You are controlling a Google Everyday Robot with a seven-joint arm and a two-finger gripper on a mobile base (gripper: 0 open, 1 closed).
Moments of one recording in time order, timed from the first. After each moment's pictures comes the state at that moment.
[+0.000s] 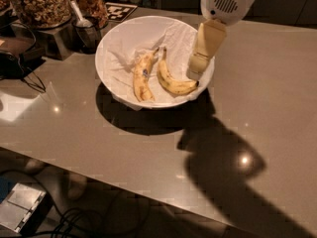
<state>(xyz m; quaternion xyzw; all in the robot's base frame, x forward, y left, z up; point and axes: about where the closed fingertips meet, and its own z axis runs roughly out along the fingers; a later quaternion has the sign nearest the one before) 0.551 -0.108 0.992 -0.56 0.81 -0.03 0.17</state>
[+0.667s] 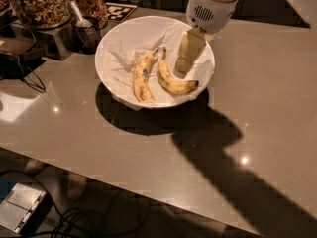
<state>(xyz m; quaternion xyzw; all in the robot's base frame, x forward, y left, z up) 0.578 -0.095 0.958 -0.50 0.86 0.00 0.13</state>
